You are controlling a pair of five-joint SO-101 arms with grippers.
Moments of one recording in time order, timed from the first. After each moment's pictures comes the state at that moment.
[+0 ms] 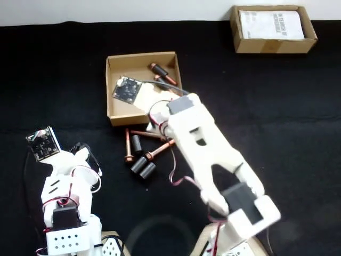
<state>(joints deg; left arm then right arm) -15.9 -103.3 96.1 45.9 22.8 -37.2 3.6 8.5 59.7 38.7</state>
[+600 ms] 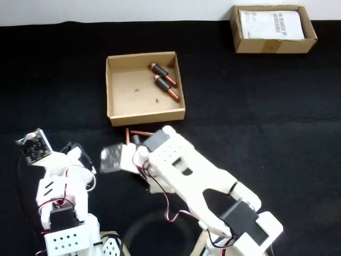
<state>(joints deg) -21.2 -103.3 96.1 44.0 22.8 -50.5 -2.1 27.7 73.1 50.9</state>
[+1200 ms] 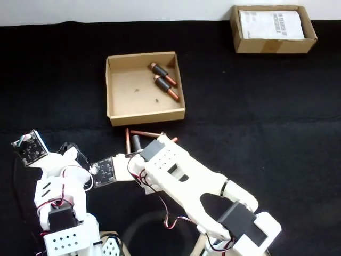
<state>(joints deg) -22.5 -103.3 96.1 43.8 22.8 -53.8 -2.1 30.6 61.0 59.5</state>
